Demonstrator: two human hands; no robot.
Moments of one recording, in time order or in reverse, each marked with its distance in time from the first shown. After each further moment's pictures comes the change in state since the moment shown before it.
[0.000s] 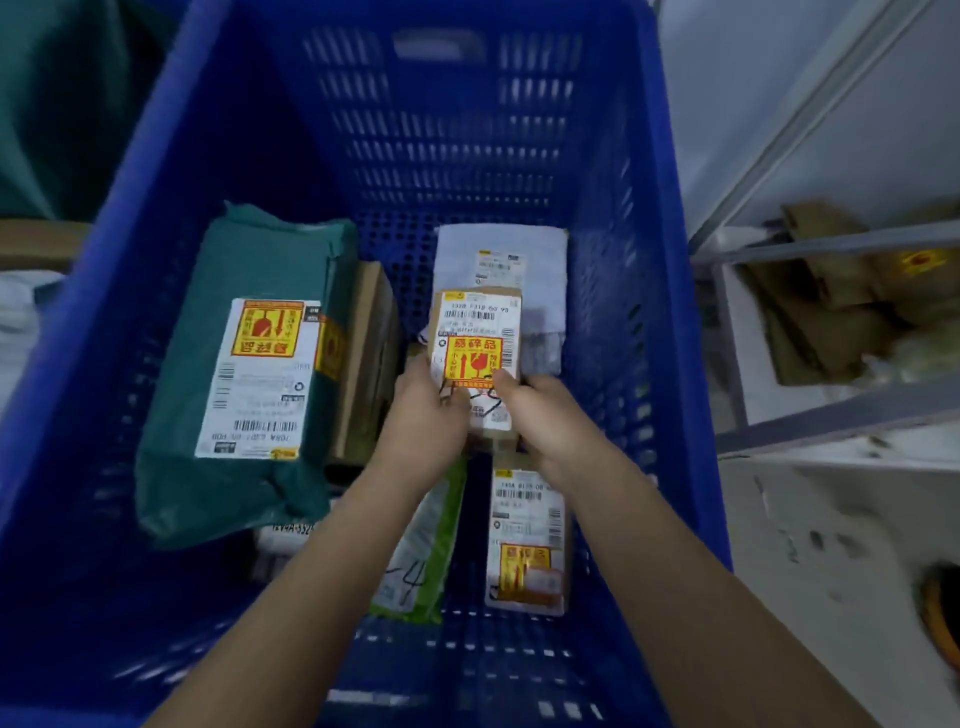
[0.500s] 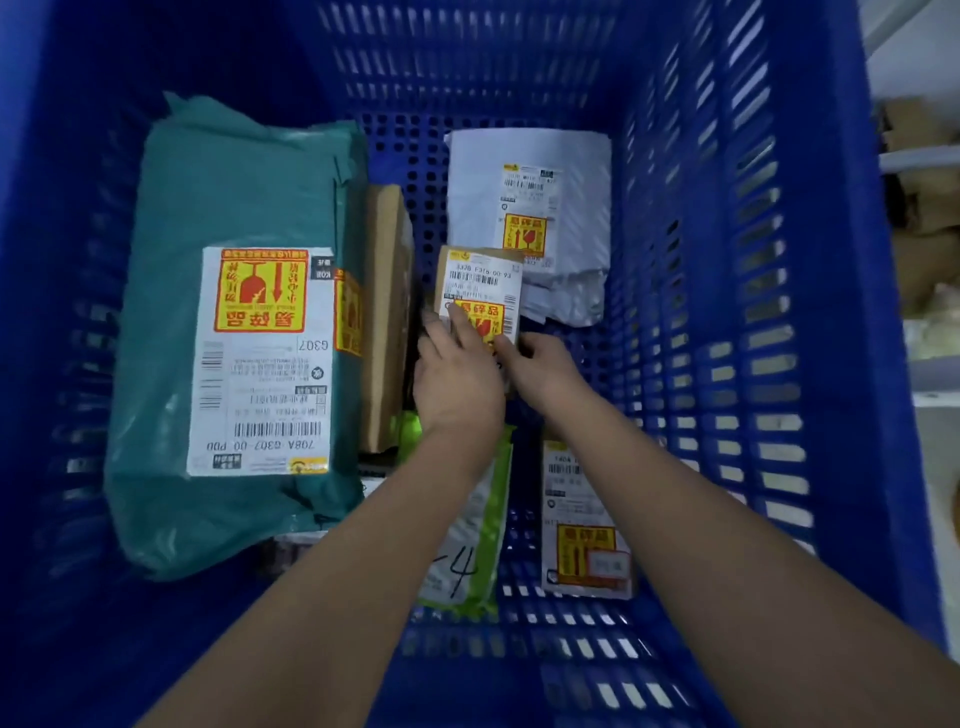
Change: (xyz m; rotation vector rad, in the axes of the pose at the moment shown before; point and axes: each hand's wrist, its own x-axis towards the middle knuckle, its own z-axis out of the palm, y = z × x) left_hand 0.065 -0.052 0.021 0.884 -0.036 0.014; right_hand 0.089 0.032 0.045 -0.236 0.080 0.009
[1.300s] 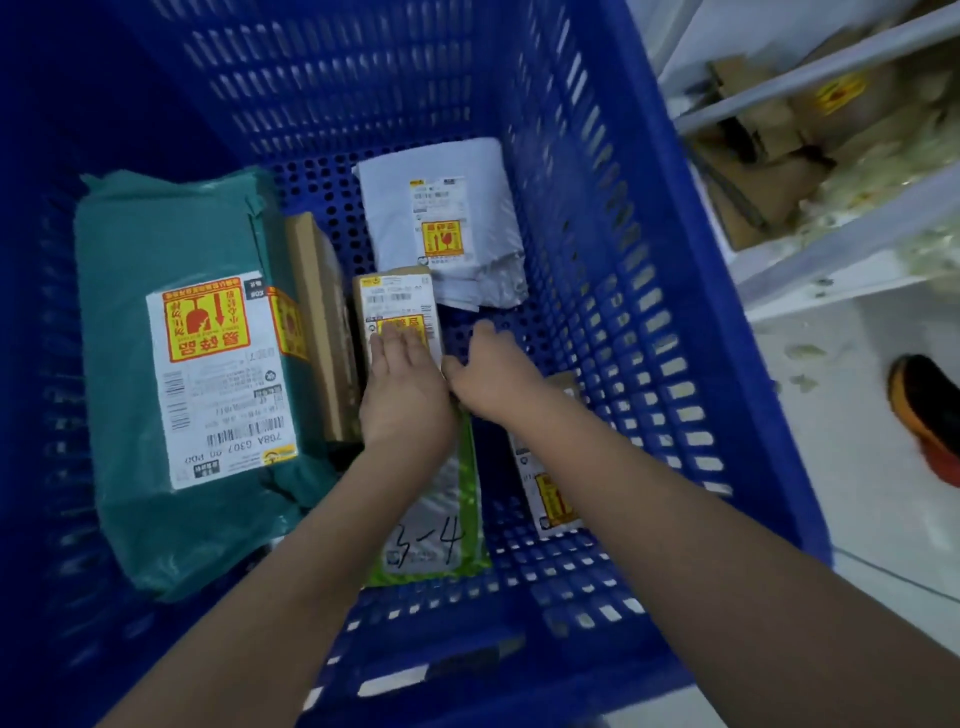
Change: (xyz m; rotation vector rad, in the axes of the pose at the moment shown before) left_hand -0.043 -0.016 -0.023 0.153 -0.089 0.233; right_hand -0.068 -0.008 -0.005 -0.456 0.122 -0.111
